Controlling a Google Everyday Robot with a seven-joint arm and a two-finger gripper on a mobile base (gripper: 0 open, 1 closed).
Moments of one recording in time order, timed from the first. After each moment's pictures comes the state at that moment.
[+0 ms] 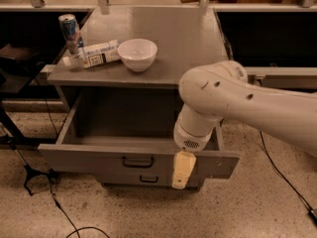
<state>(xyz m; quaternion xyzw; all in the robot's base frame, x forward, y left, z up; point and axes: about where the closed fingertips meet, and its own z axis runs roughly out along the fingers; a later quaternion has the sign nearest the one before) 0.457 -0.059 0.719 -0.65 0.76 0.05 0.08</state>
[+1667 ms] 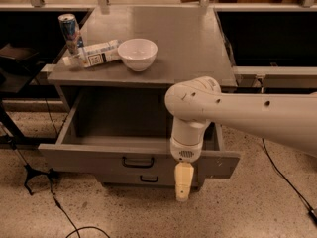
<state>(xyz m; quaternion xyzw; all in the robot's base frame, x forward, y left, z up) 0.443 -0.066 0.647 -0.67 0.74 0.08 -0.04</state>
